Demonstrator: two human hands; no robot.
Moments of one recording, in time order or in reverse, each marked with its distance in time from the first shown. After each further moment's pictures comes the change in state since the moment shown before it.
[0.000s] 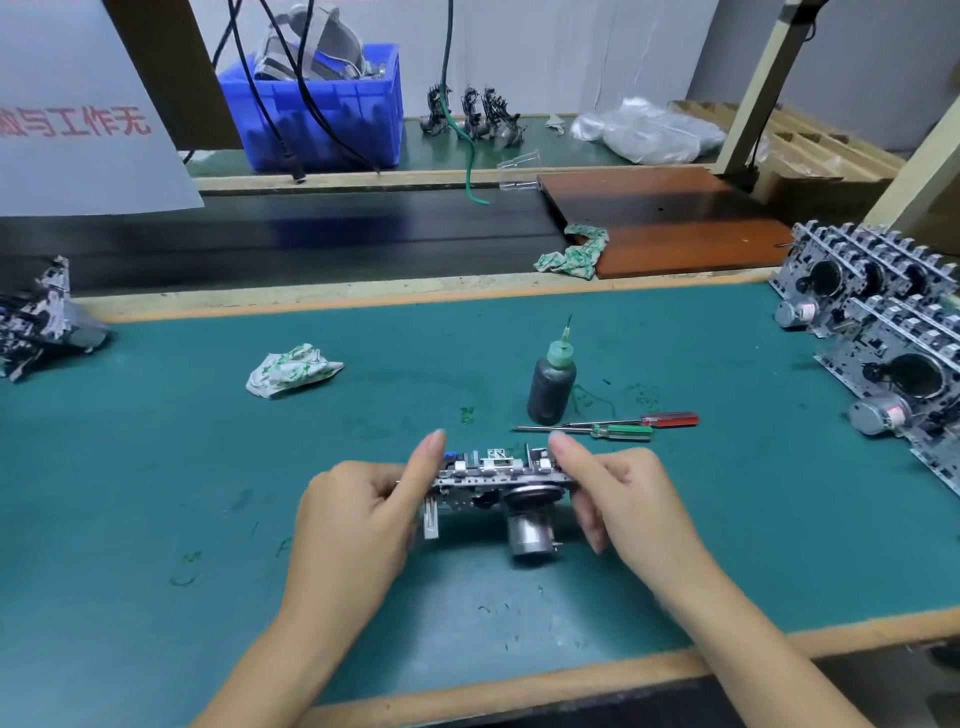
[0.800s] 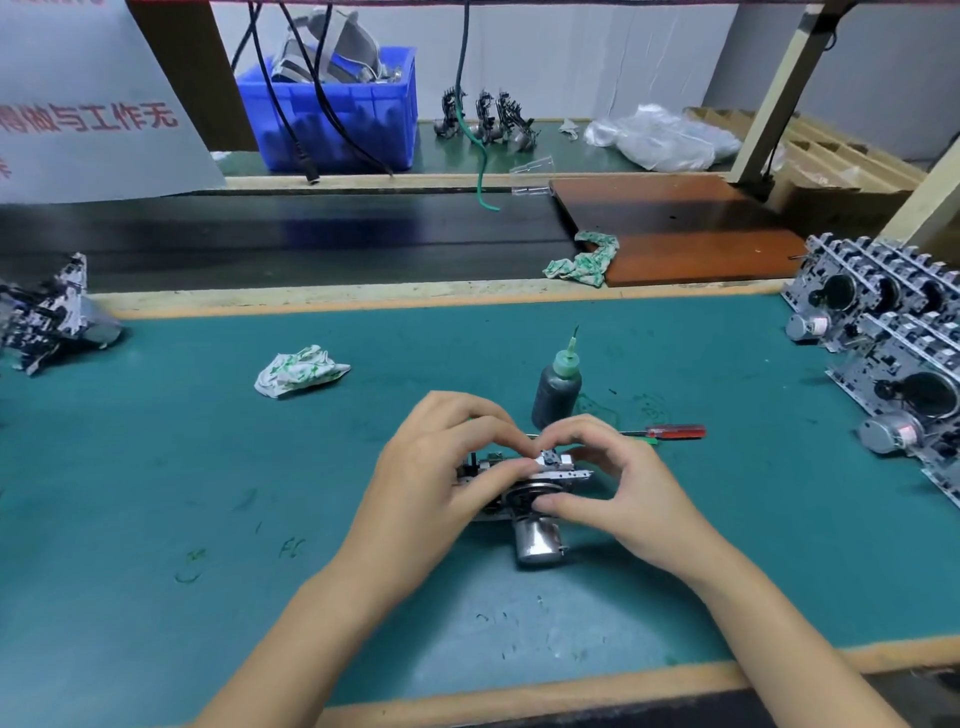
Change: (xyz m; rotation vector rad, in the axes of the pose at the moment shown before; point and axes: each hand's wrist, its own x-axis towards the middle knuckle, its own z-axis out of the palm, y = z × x) left_hand 0.024 0.026 0.015 0.027 -0.138 0.447; right_hand 0.025 0.007 -0.016 0.032 -0.272 -0.262
